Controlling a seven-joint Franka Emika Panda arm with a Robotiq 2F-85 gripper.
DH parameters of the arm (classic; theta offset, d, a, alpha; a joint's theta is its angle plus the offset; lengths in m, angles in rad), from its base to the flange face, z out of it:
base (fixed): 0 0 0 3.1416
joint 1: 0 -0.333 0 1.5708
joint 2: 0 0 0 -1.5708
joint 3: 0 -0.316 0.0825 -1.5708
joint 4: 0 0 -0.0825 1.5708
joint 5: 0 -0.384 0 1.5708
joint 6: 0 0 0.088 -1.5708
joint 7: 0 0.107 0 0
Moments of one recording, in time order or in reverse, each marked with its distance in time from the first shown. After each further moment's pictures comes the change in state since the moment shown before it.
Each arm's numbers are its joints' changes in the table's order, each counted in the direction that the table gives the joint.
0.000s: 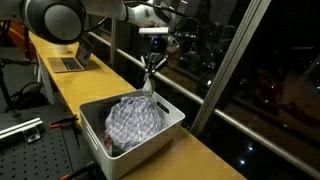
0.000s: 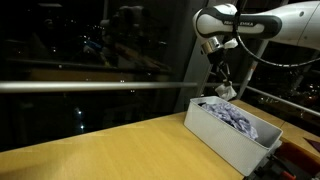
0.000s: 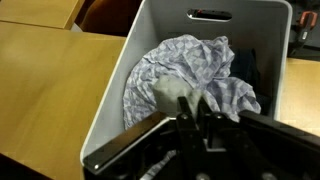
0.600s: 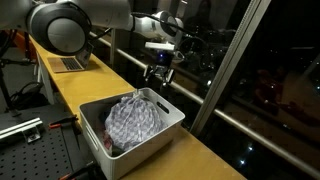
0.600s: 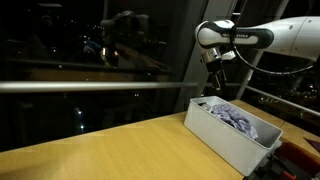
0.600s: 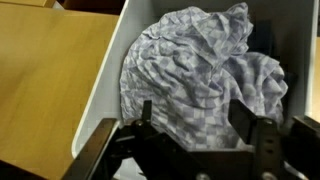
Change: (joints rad) arm 0.073 0.059 -0.019 0.004 -0.056 -0.112 0.000
